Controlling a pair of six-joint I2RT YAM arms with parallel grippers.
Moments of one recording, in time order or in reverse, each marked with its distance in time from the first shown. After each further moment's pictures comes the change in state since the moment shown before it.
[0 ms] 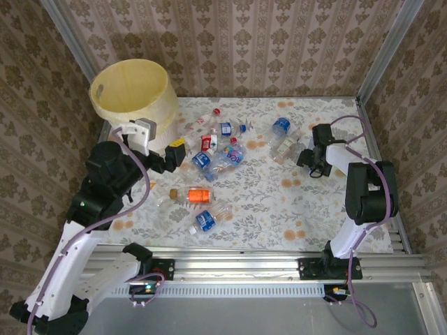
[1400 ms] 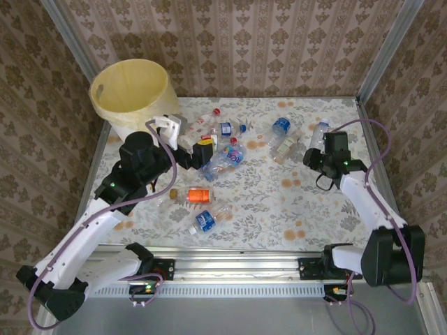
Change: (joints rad) left arm -0.152 0.168 -0.050 0.210 0.060 -0.081; right arm 0.055 -0.553 -0.217 0.056 -0.061 -0.002
